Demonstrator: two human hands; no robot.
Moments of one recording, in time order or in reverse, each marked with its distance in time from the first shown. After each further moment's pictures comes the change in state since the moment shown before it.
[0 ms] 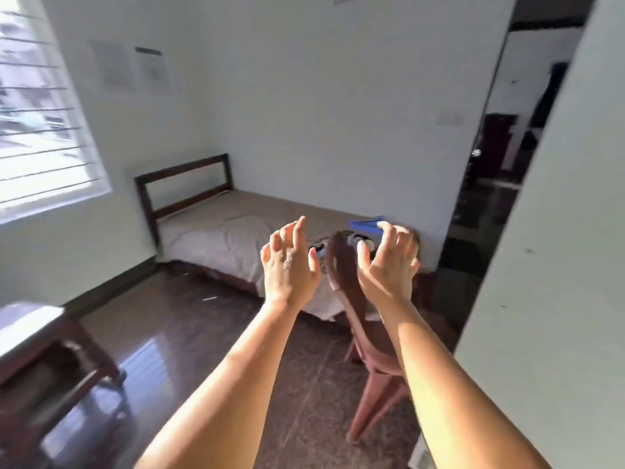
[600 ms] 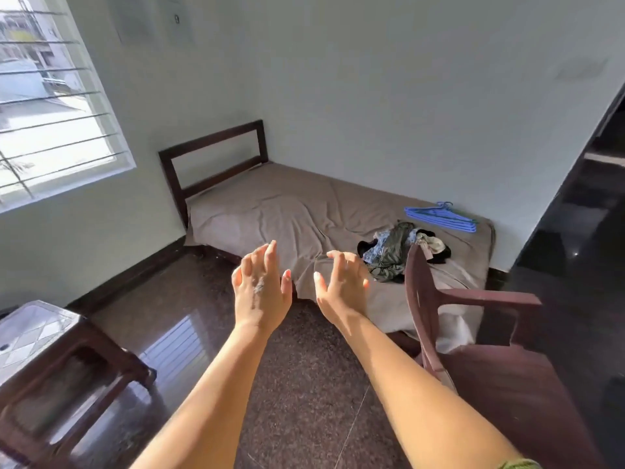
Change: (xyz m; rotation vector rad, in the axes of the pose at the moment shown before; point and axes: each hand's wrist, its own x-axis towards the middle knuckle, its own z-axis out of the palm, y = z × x) left_hand 0.134 -0.285 0.144 0.241 -0.139 -0.166; right_hand 0.053 -0.077 0.382 0.090 -0.505 -0.033
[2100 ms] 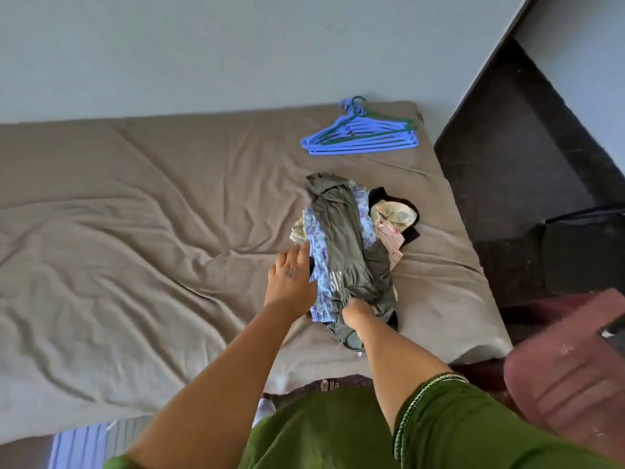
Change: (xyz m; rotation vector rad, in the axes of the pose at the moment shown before) left_hand 0.480 0.111 0.720 -0.219 -1.080 0.530; right_hand 0.488 0.477 0.371 0.163 -0.400 1.496
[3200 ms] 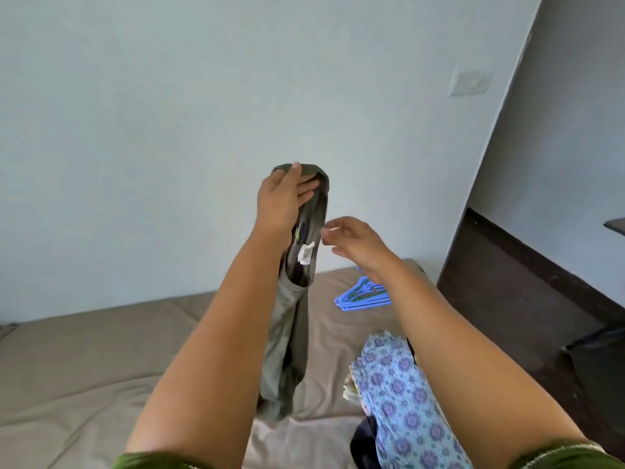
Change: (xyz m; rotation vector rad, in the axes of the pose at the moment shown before) left_hand 0.034 0.025 -0.464 -1.391 0.373 0.382; right_hand -0.280 -0.375 -0.183 0.575 0.097 -1.019
